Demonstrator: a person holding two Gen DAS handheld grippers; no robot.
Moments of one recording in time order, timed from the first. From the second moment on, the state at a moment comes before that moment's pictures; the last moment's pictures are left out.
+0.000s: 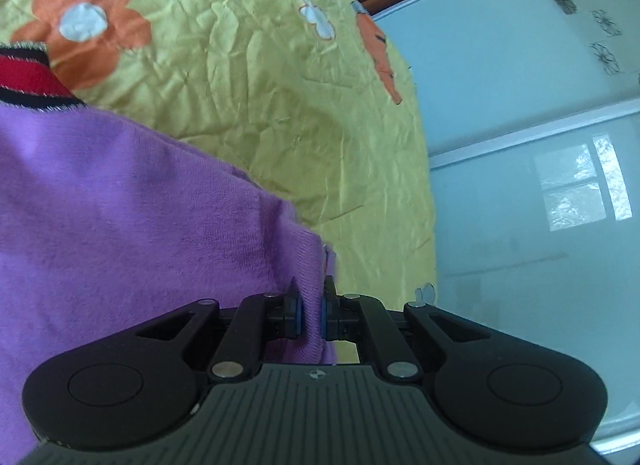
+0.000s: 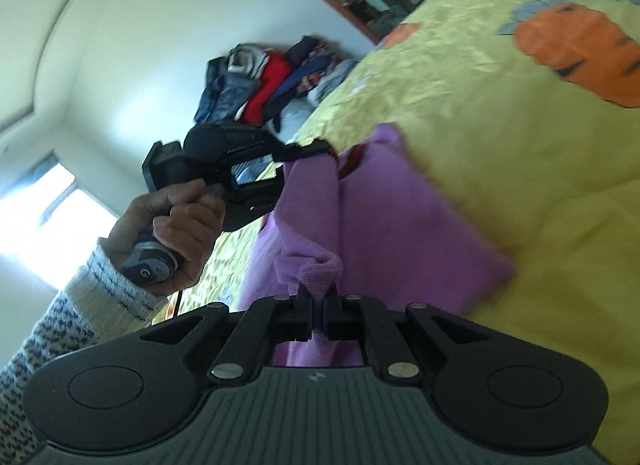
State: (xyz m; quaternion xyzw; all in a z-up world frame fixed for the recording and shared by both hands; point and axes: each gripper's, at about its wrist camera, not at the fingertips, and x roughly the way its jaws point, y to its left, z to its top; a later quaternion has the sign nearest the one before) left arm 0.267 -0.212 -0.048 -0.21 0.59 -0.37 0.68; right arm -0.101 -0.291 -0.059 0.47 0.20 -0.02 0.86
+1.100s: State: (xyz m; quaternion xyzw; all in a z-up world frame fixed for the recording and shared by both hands) left arm 0.150 -0.071 0.012 -0.16 0.48 -0.40 0.76; right arm -0.037 -0.336 -0.019 0.31 0.27 0.05 0.91
